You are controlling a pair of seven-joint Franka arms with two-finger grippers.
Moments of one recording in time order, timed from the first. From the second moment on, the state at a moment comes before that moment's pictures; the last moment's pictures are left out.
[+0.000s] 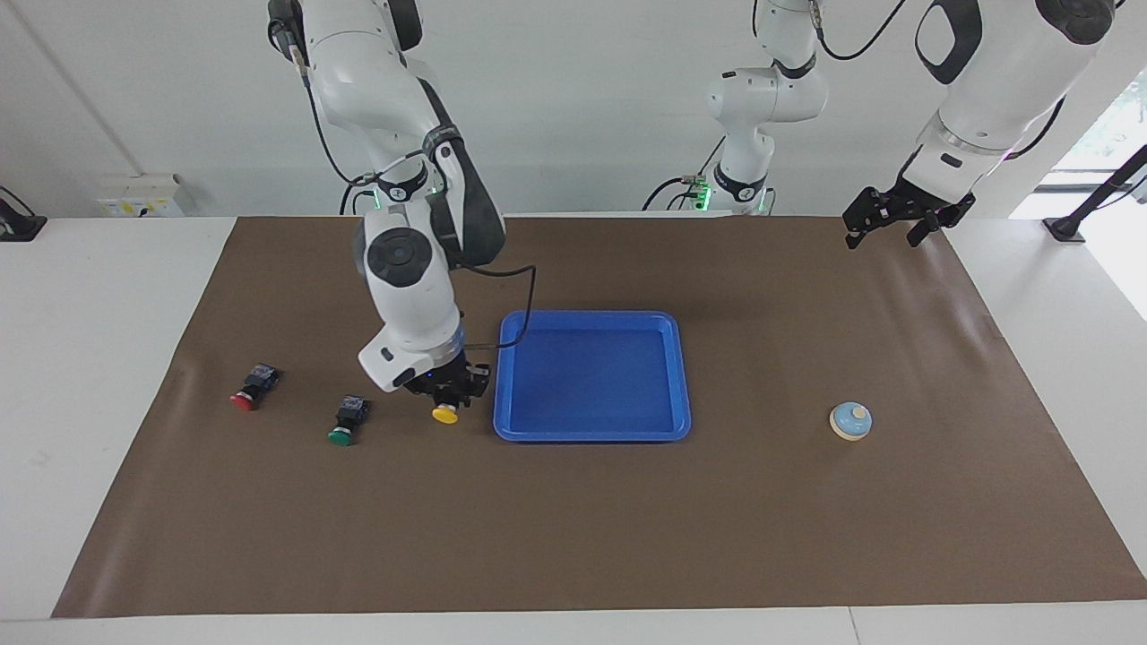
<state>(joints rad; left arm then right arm) -0.06 -0.06 0.00 -1.68 -0.01 1.55 -0.02 0.31 0.44 0.03 -1.56 0.01 1.99 0.42</state>
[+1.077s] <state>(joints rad) -0.06 -0.06 0.00 -1.68 -0.01 1.55 -0.02 0.48 0.48 0.03 -1.76 0.05 2.24 0.57</state>
